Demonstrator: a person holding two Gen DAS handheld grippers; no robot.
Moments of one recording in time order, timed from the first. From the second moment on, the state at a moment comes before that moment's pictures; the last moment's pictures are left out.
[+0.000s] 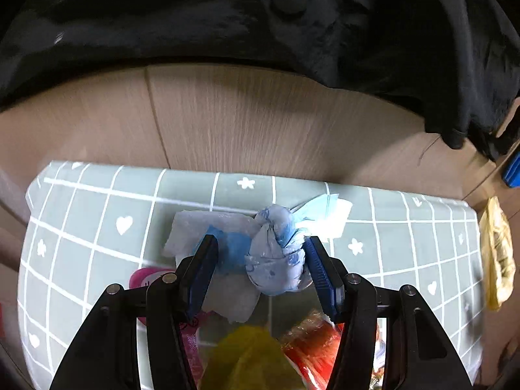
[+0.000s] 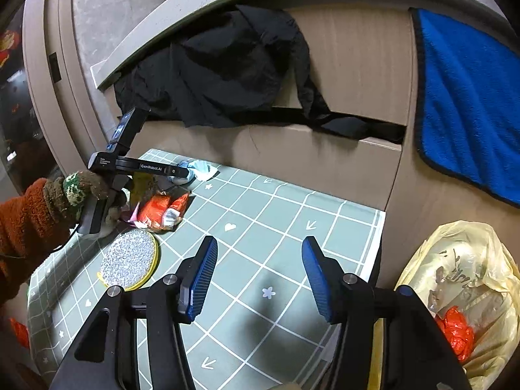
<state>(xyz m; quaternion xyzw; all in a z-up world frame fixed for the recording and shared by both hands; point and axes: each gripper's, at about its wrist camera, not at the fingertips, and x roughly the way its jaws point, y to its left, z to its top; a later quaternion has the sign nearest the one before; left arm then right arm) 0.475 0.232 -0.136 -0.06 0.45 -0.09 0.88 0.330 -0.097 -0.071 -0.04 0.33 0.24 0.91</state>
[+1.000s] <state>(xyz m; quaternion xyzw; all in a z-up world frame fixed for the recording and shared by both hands) 0.195 0.331 -0.026 -0.25 0.21 0.01 0.95 0.310 0.052 -0.069 -0.09 0.35 0.35 0.86</state>
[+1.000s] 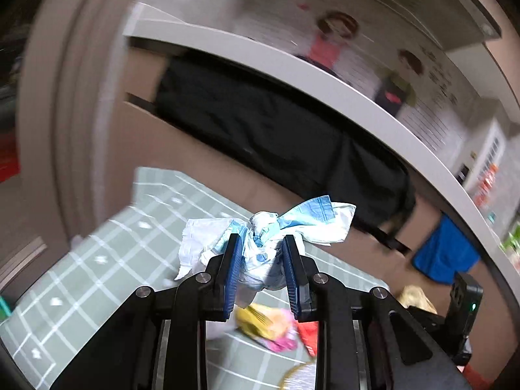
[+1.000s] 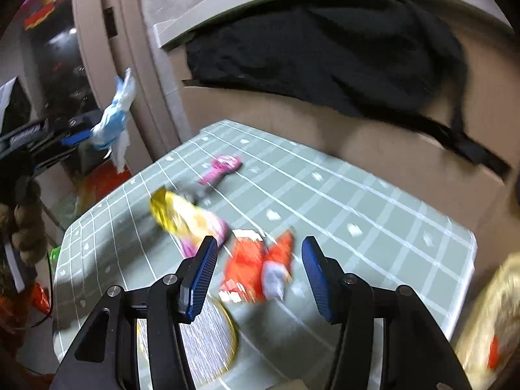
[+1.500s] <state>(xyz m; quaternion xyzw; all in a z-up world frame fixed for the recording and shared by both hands) 0.171 0.403 -0.097 -0.30 0.18 0.10 0.93 0.425 0.224 -0.133 -0.12 0.44 0.31 0.84</state>
